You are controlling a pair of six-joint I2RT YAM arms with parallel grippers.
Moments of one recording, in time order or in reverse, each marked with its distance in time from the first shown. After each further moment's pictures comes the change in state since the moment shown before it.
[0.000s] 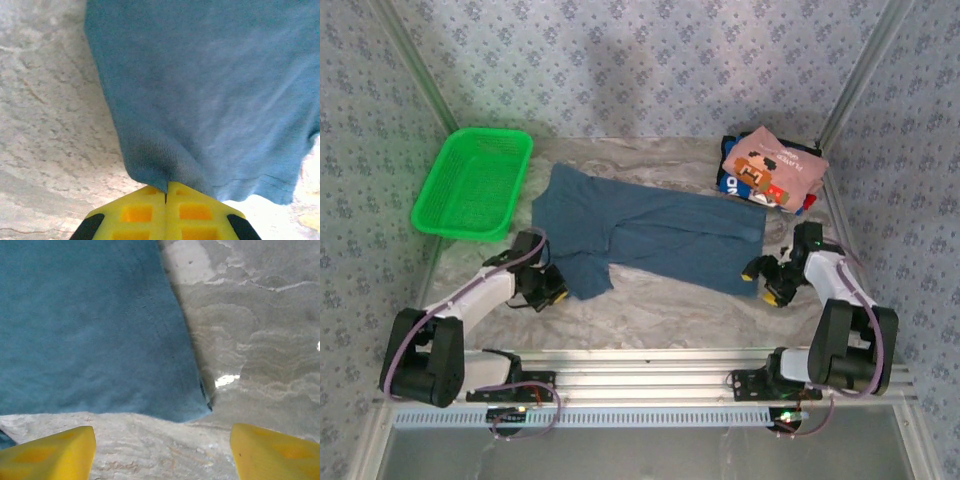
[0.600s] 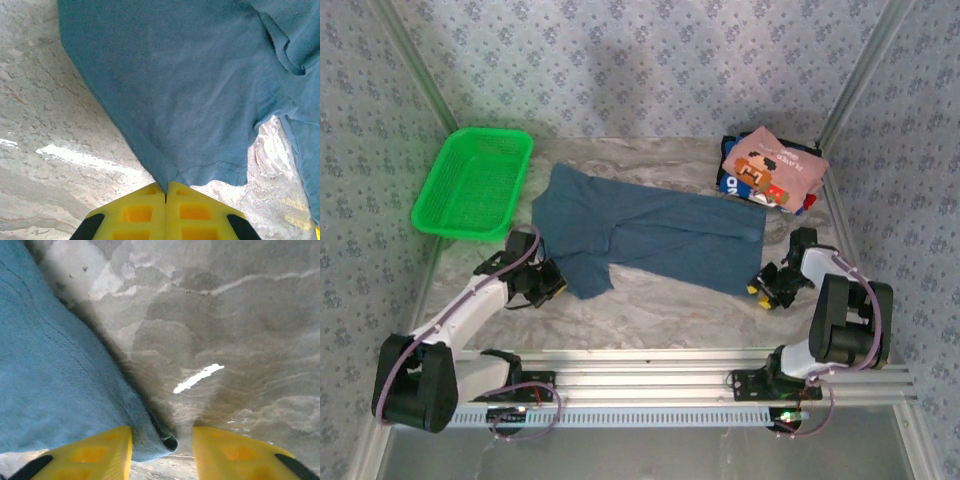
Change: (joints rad) left arm 0.000 -0.123 0.000 -0.001 0.004 -0.003; right arm -0.005 0.126 -0.022 0.048 0.043 0.098
